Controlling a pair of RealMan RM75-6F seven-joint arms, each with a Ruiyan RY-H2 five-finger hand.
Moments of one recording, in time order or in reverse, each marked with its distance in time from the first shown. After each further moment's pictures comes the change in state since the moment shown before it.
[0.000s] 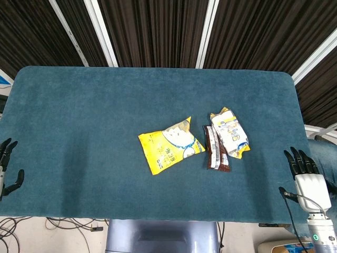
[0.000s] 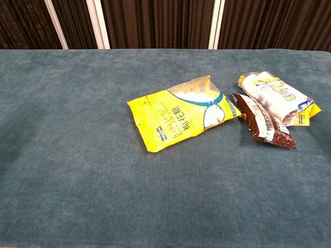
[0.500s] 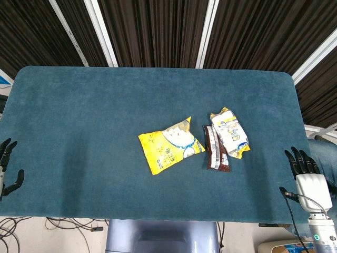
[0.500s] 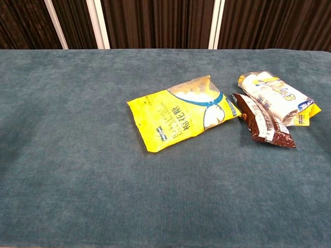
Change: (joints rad) left arm 0.002 -0.003 -0.003 0.002 -0.002 0.005 0.001; right arm 0.000 0.004 0.001 0.008 0.000 -0.001 0.015
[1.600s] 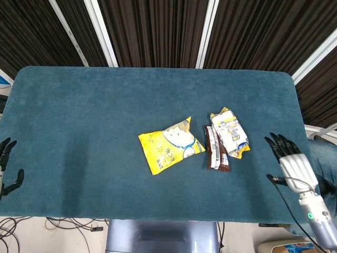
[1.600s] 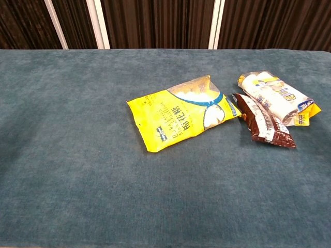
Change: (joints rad) left arm 0.000 0.006 -0.002 -0.005 0.001 -0.002 -0.029; right arm 0.187 0.108 0.054 -0.060 -0.025 -0.226 0.093
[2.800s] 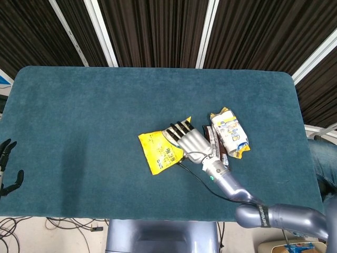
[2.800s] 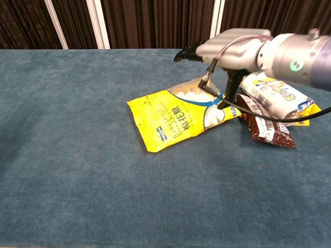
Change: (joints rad) left arm -0.005 0.022 0.006 -0.004 -0.014 -0.035 -0.040; right arm 0.629 -0.366 0.114 -0.086 0.569 -0.418 -0.818
